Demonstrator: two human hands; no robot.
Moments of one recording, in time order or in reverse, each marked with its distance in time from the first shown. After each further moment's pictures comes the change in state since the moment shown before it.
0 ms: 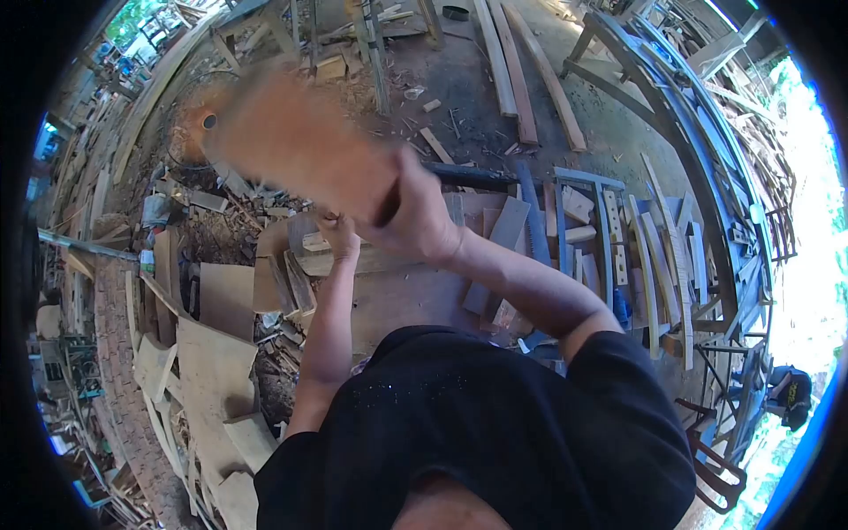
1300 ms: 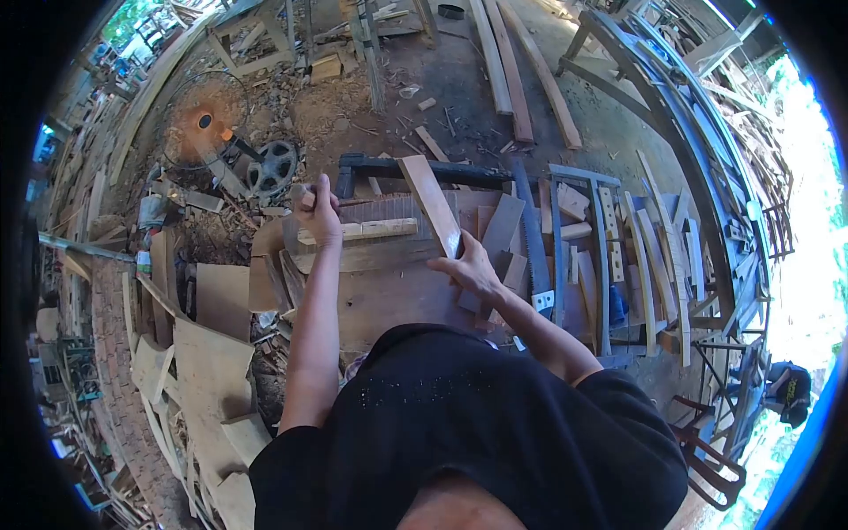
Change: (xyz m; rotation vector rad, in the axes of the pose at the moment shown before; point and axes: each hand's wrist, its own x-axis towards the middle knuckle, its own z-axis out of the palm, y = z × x) left_hand 0.029 -0.009 0.002 -0.199 0.047 -0.035; right_hand -0.139 0.084 -0.058 0.112 -0.326 1.060
